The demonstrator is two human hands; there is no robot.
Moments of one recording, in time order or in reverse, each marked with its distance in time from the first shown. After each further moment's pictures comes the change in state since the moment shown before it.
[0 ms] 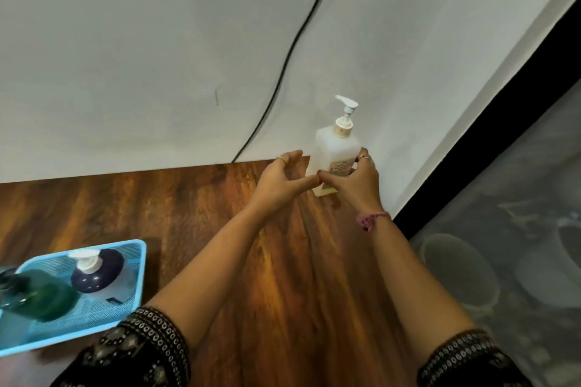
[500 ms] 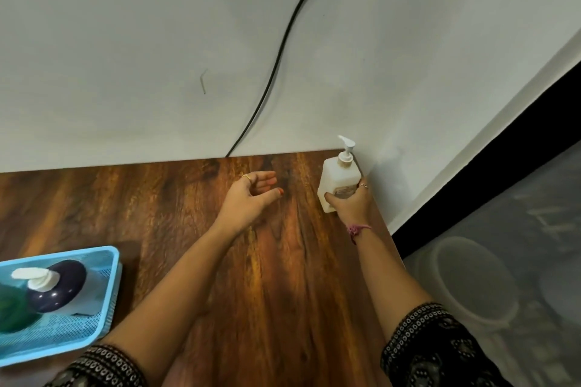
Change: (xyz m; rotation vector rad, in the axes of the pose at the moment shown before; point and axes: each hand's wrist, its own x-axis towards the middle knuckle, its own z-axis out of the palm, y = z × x) left_hand 0.032 -0.057 -0.004 -0.057 0.104 -0.174; right_hand 0.057 0.129 0.051 0.033 -0.009 0.231
